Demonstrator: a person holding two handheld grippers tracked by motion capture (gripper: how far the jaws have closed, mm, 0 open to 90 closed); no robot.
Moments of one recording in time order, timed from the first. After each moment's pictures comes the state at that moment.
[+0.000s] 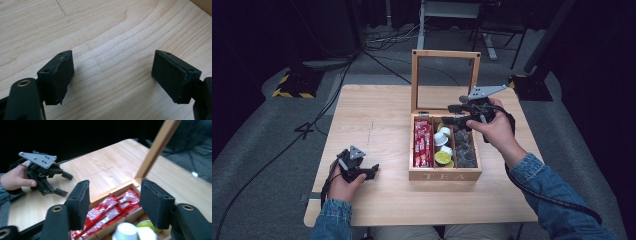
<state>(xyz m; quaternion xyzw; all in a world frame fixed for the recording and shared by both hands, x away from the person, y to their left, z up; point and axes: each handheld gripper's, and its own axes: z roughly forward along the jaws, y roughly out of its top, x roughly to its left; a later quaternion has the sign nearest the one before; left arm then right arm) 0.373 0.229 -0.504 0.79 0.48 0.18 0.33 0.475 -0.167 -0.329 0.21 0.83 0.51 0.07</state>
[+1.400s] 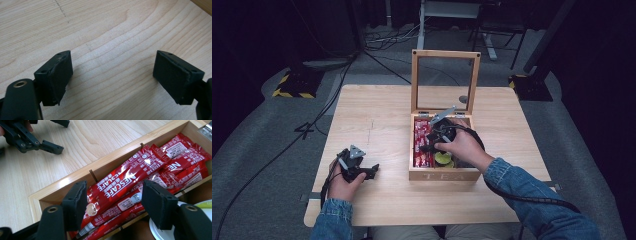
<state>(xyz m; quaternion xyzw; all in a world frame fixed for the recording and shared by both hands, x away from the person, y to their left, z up) 0.376 0.229 -0.504 0.80 0.48 0.18 0.33 0.471 -0.089 -0.413 0.23 0.91 0.34 0.01</state>
